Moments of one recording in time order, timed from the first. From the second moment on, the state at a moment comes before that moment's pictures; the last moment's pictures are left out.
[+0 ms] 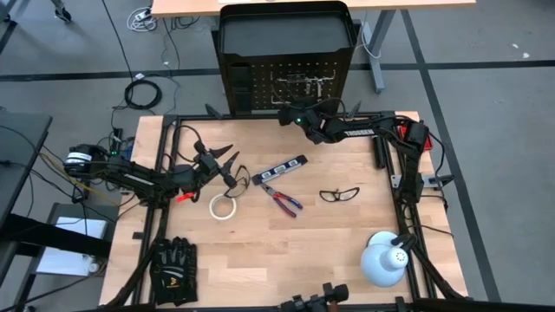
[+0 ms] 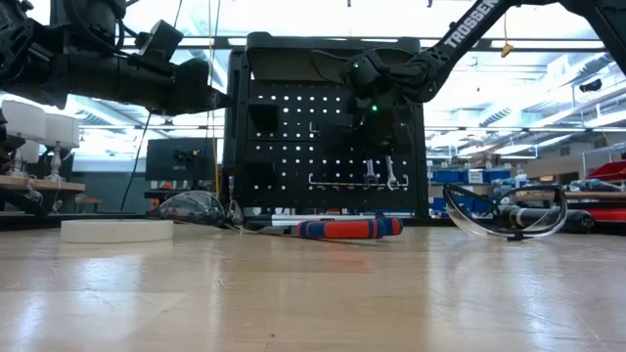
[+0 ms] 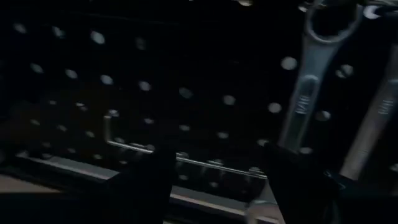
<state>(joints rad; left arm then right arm) -0.02 1.20 0.18 1.13 -0.77 0.23 -0.47 1.91 1.20 0.23 0.80 0.37</state>
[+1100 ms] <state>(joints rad) -0.02 1.20 0.18 1.13 -0.77 0.23 -0.39 1.91 1.35 -0.03 0.90 0.53</state>
